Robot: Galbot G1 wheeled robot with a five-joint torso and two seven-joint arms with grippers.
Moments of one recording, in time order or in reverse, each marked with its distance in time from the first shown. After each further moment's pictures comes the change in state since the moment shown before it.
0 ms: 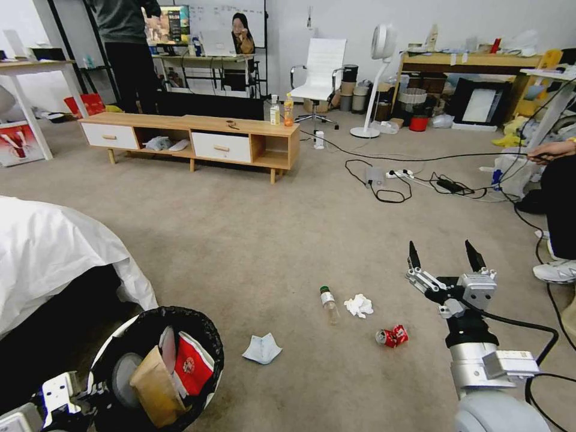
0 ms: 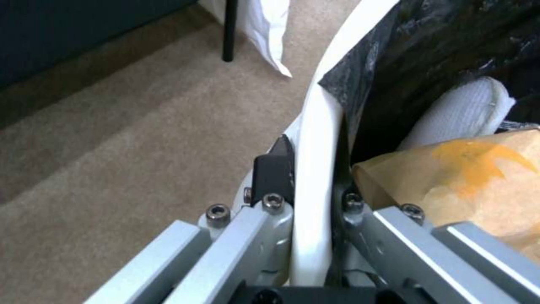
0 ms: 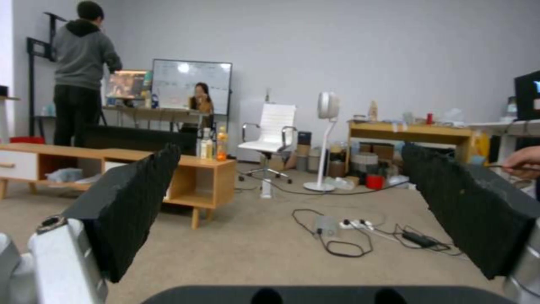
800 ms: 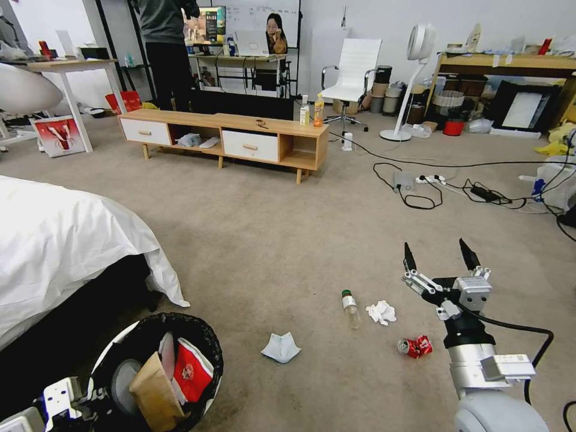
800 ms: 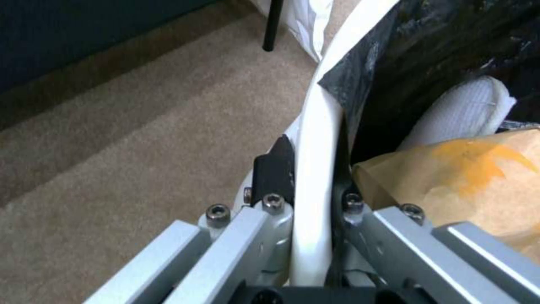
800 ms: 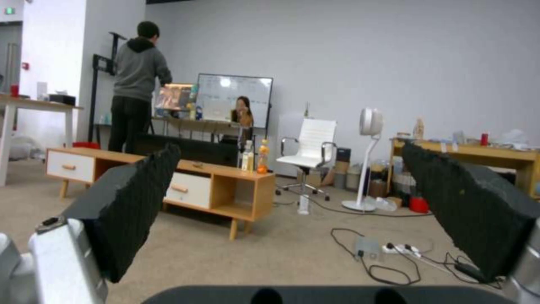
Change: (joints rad) left arm 0.008 -0.009 0.007 0.019 0.033 0.000 0.011; right arm -0.012 -0.010 0.013 -0.036 -0.013 0.091 -0.073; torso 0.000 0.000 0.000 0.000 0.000
